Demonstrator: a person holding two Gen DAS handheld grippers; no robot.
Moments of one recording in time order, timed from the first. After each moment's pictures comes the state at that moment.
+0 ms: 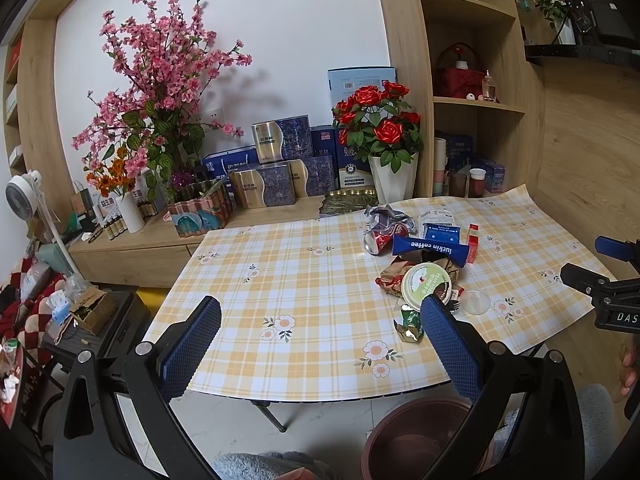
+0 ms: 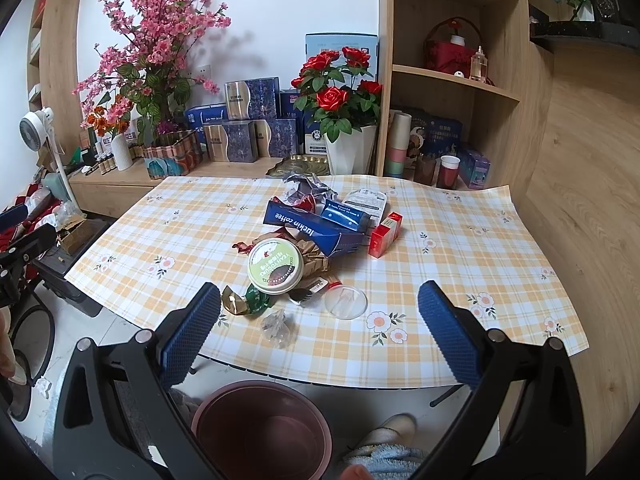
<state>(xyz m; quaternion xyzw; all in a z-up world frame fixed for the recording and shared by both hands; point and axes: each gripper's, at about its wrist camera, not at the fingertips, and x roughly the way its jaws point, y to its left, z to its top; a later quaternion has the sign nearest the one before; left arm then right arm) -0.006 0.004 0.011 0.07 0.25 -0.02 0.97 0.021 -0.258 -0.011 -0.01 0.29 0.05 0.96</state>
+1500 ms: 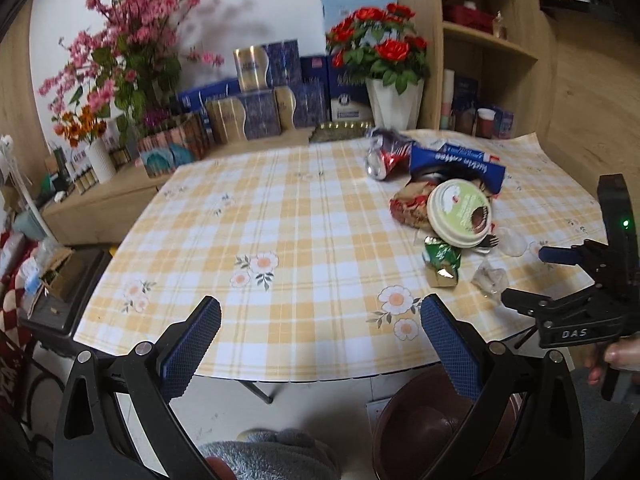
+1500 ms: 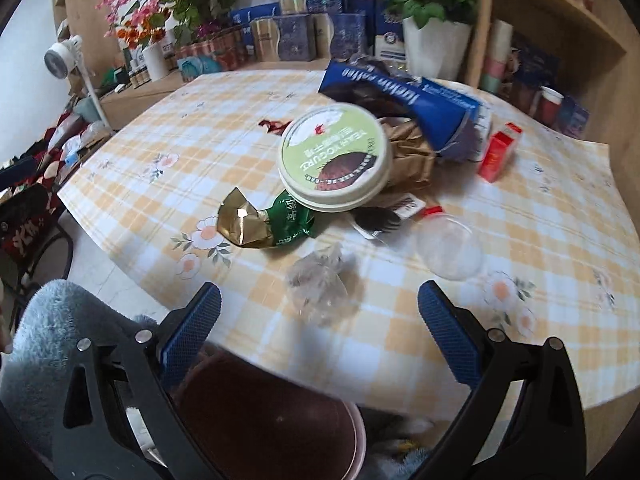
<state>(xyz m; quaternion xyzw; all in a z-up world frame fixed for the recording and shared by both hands) 0.072 0.026 -0.121 0.06 0.34 -0.04 0.94 0.130 -0.201 -0.174 -0.05 0.42 0.16 0.89</state>
